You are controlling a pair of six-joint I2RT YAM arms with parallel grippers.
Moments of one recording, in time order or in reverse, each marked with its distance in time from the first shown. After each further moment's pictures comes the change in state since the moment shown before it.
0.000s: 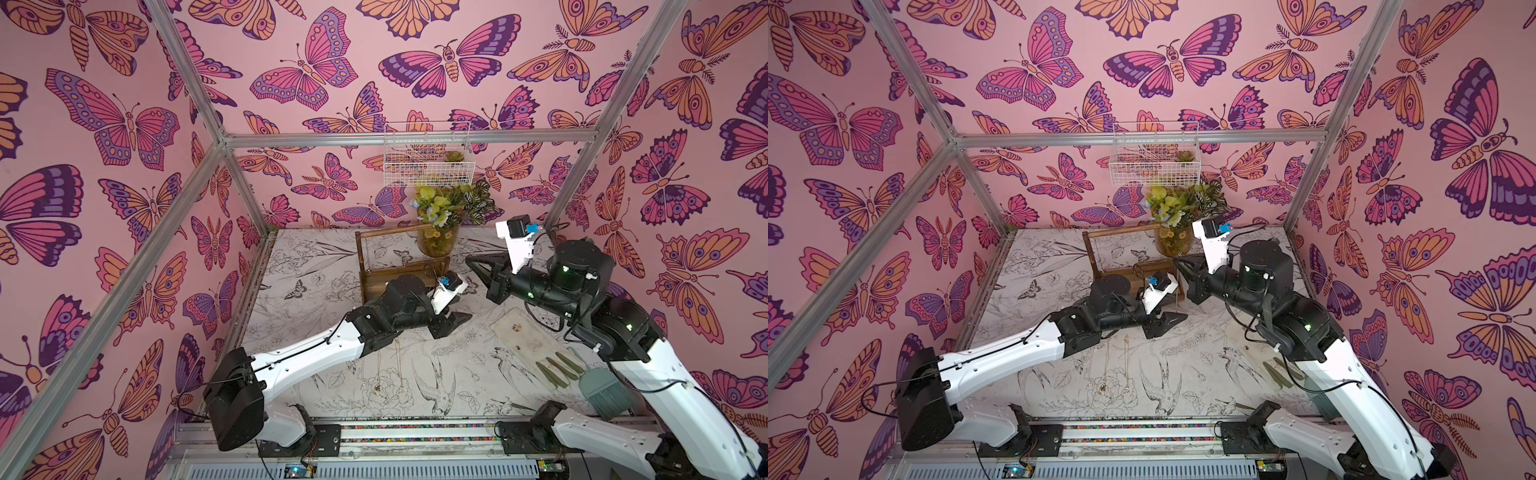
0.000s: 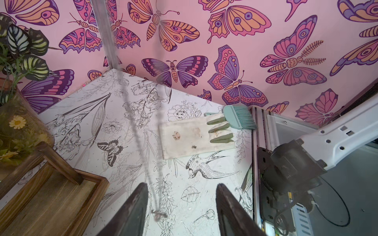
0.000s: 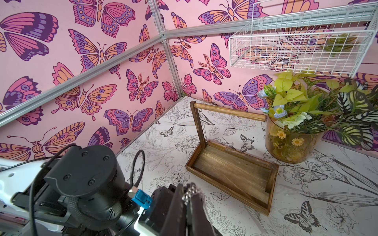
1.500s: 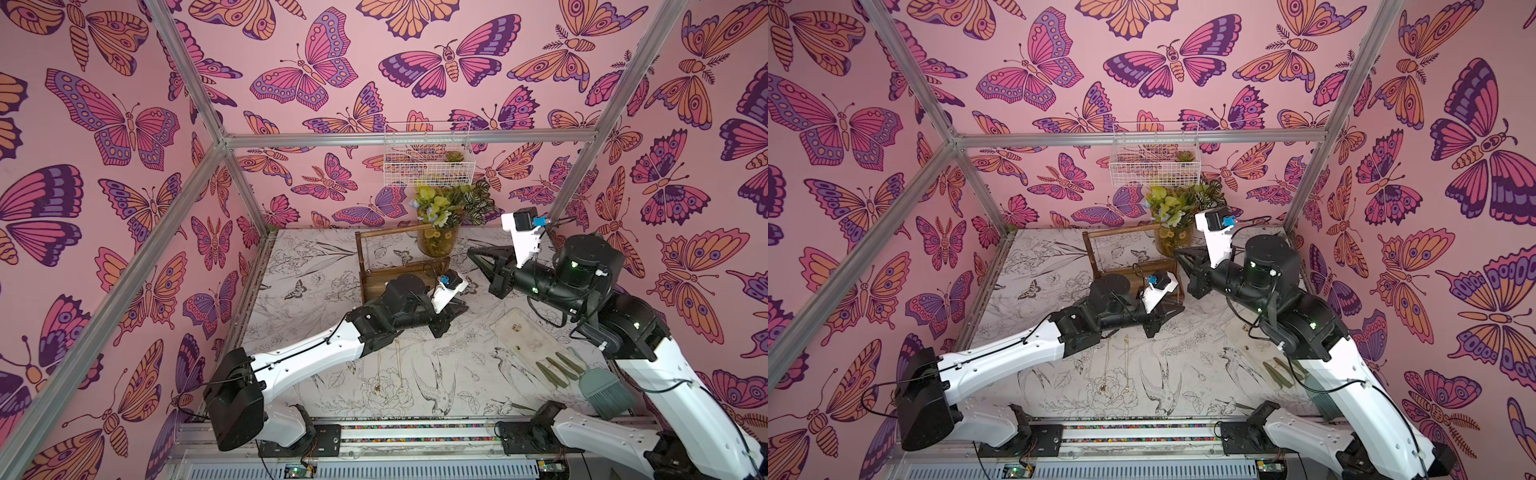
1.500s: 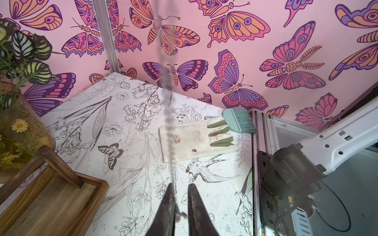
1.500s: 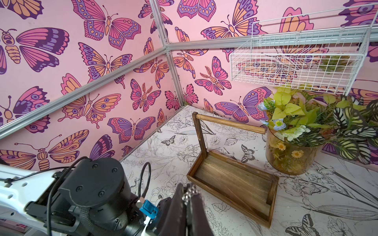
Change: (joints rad) left arm -0.002 0.000 0.003 0.009 -0.005 -0.009; right arm 0.000 0.016 0.054 0.008 0.000 -0.002
